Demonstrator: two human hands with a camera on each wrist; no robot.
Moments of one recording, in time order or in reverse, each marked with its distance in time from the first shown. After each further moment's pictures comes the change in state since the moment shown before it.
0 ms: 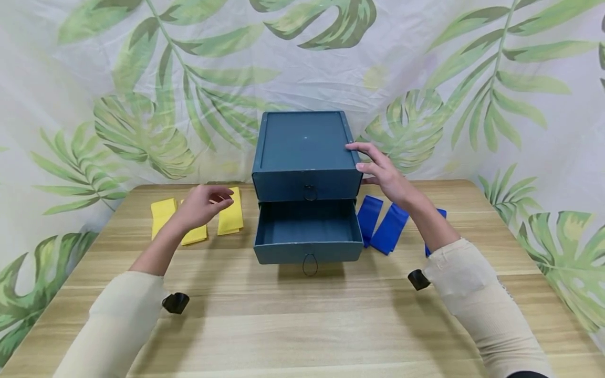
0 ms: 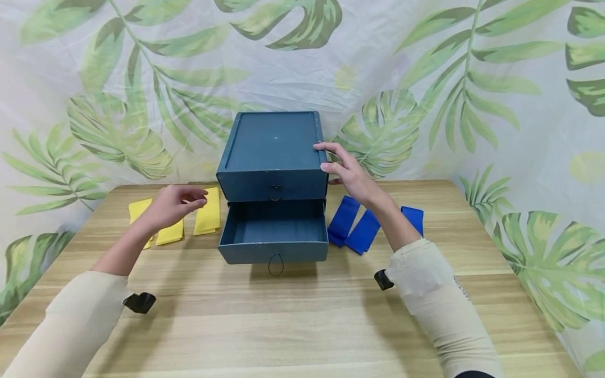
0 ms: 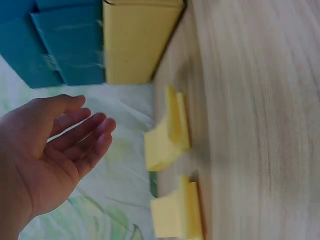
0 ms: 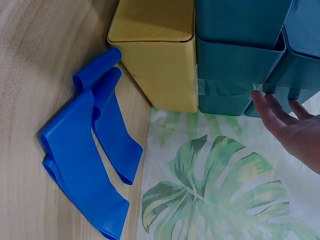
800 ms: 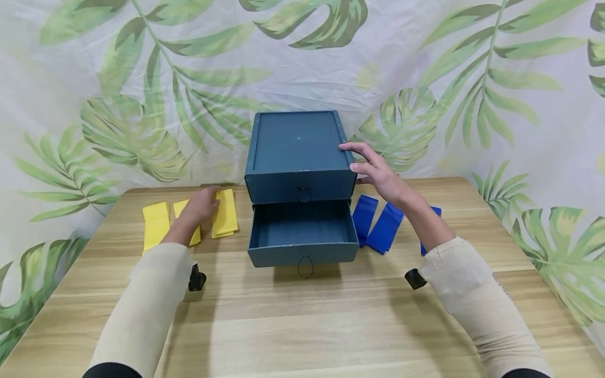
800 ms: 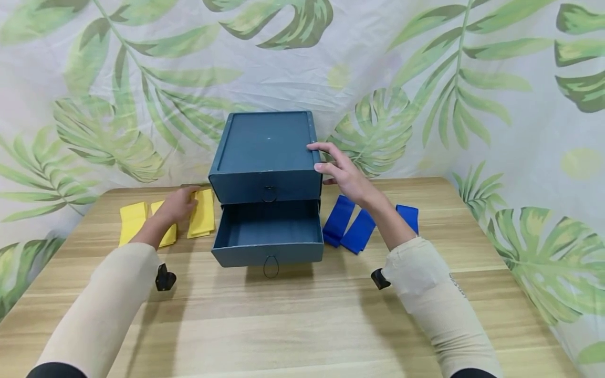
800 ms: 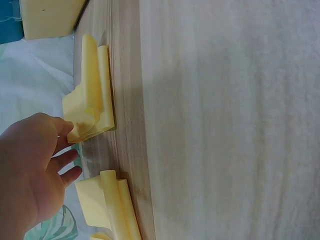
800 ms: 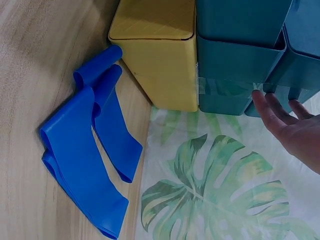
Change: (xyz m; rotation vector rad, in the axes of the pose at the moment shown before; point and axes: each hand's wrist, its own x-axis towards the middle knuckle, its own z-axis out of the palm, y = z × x) left_hand 0.054 -0.081 0.032 0.210 -0.047 -0.199; right_hand 0.000 0.001 -0.002 -0.009 -0.007 -0.005
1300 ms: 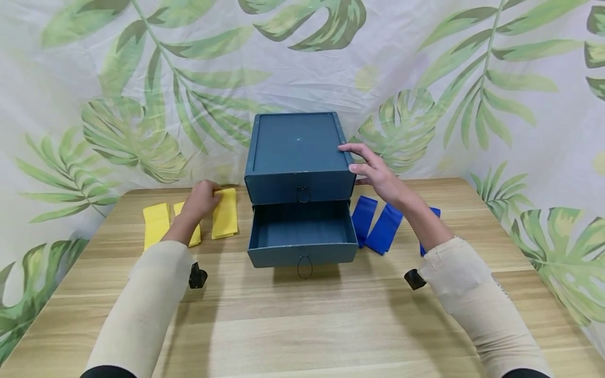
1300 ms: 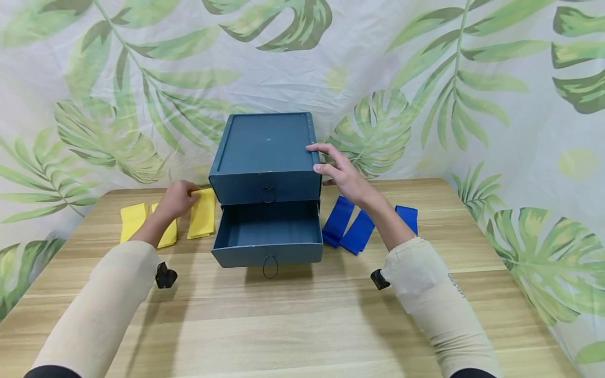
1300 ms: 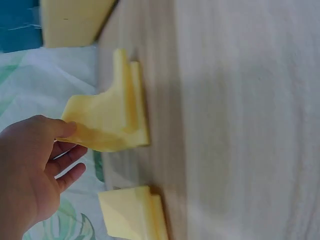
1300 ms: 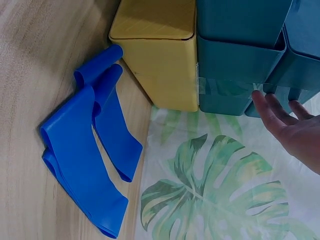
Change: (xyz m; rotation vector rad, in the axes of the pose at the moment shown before) left_hand 0.003 0.014 -0.013 -0.049 0.096 0.053; right_hand -0.002 -0.002 0.001 -0.012 0.003 -0.009
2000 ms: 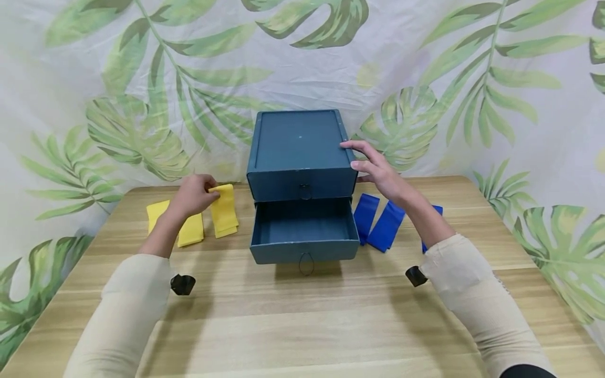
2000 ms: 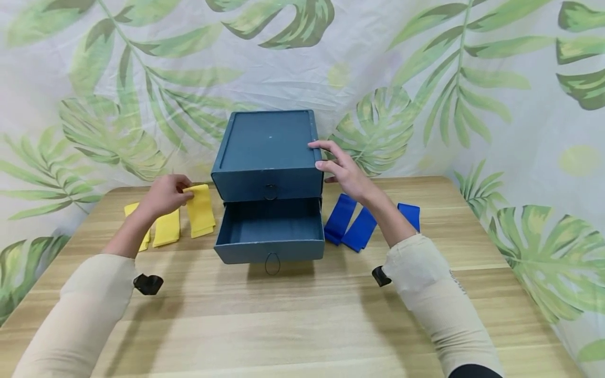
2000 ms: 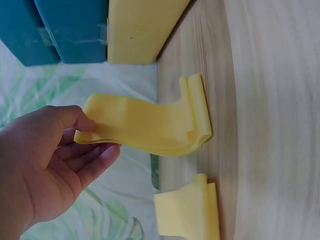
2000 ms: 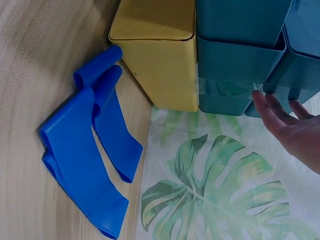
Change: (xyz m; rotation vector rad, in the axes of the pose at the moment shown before) left_hand -0.035 0.032 -0.042 -0.097 -0.009 0.049; right_hand 0.001 0.001 0.000 0.021 0.000 0.007
